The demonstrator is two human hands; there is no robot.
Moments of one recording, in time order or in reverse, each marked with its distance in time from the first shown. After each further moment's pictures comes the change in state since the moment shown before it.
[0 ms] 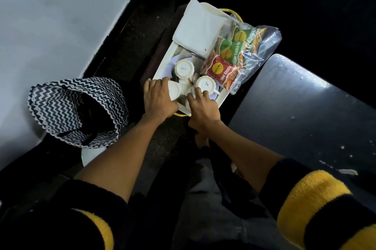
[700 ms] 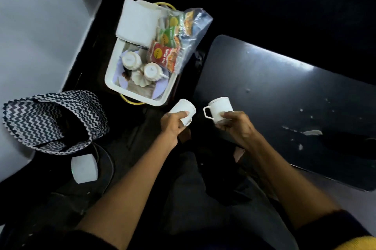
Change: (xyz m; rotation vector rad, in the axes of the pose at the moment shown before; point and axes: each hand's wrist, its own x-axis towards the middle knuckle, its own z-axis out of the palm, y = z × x) left_hand -0.139 0.202 0.039 -1.397 -0.346 -0.924; right_hand -0.201 0.201 0.054 2.014 0.037 0.757
